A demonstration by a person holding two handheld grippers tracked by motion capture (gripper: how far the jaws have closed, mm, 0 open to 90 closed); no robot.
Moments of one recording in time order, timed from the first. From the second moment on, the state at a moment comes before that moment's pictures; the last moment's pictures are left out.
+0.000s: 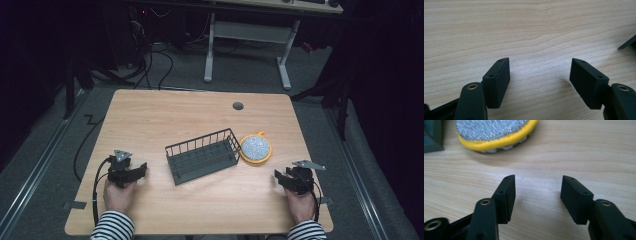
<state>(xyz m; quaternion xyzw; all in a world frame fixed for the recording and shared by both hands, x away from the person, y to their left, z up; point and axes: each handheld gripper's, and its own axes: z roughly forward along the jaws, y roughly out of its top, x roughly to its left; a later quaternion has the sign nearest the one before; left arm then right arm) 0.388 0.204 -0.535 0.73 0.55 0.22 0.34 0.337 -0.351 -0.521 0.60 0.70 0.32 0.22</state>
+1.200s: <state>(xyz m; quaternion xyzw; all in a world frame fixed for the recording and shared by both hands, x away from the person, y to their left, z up) 0.386 0.199 -0.537 0.73 0.55 0.24 0.33 0.465 -0.309 -0.464 0.61 0.75 0.24 0.11</state>
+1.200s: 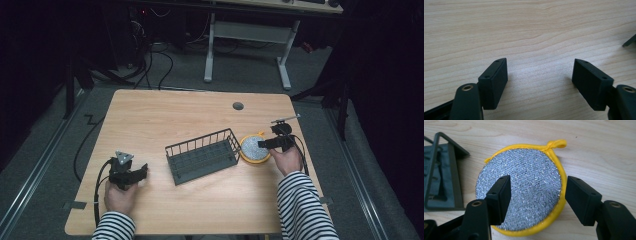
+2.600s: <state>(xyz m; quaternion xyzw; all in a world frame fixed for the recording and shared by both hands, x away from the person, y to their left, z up) 0.386 0.199 -0.537 0.73 0.55 0.24 0.33 0.488 -0.311 -0.476 0.61 0.76 0.22 0.05</state>
